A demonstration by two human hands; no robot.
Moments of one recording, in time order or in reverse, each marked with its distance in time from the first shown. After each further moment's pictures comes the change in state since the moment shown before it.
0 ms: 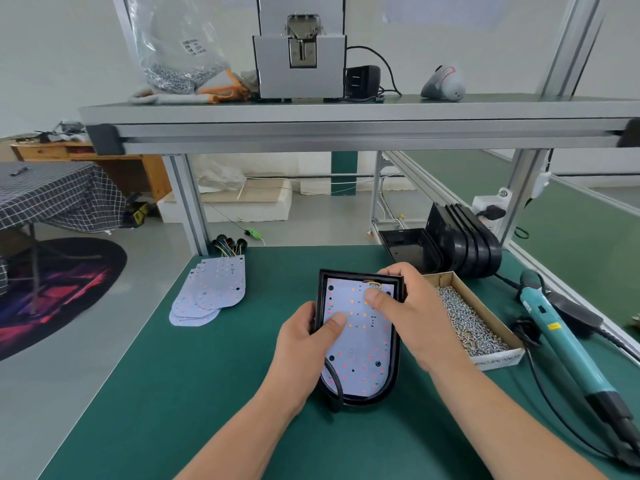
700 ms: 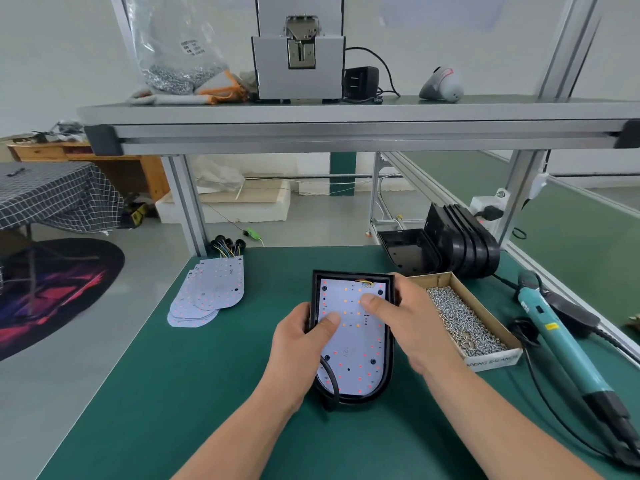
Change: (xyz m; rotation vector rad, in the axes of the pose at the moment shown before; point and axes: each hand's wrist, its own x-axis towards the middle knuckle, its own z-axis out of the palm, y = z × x) left_hand 0.001 0.000 -0.004 0.024 0.027 -0.011; right_hand -0.003 -0.001 0.008 0.160 -0.033 0.121
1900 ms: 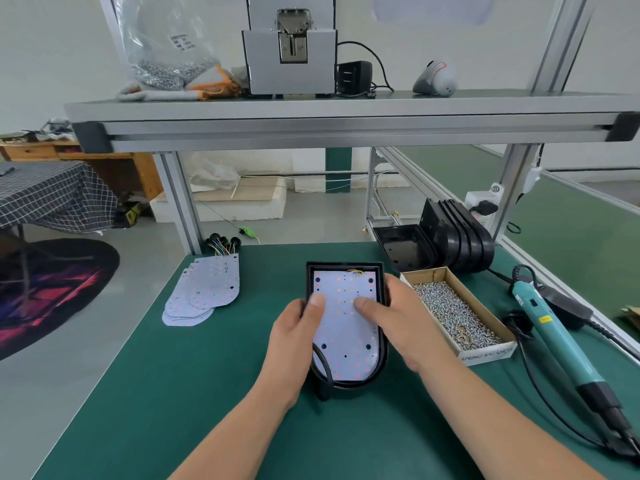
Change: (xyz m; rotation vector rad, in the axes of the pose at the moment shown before) left_hand 0.006 -0.005 0.001 0.029 0.052 0.007; right_hand 0.005 0.014 0.002 -0.008 -0.037 0.084
